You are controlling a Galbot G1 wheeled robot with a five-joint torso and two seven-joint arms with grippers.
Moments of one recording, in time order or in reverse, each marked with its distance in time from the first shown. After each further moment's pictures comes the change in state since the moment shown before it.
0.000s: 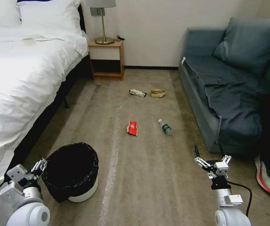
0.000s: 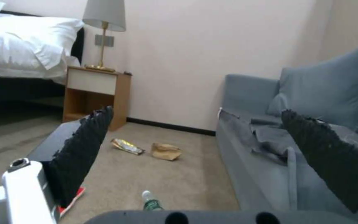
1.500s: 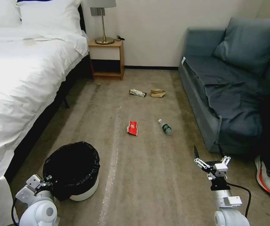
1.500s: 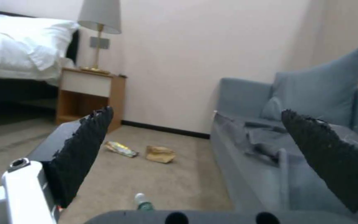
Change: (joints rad) left arm -0.039 -0.003 0.034 0.104 -0.117 0.059 0.002; right arm 0.008 0.014 0.012 -0.024 -0.018 0.037 0.009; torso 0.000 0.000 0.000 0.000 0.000
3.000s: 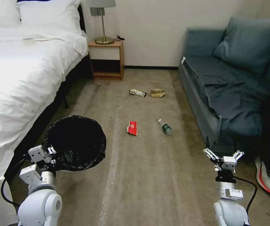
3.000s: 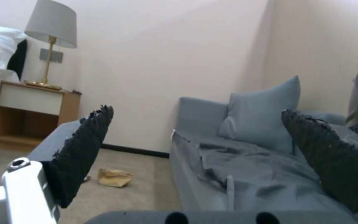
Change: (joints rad) left arm -0.019 0.017 0.083 -0.204 0.411 -0.025 0.162; right arm 0.065 0.009 0.015 -0.013 -0.102 0.034 0.192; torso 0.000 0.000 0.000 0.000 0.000
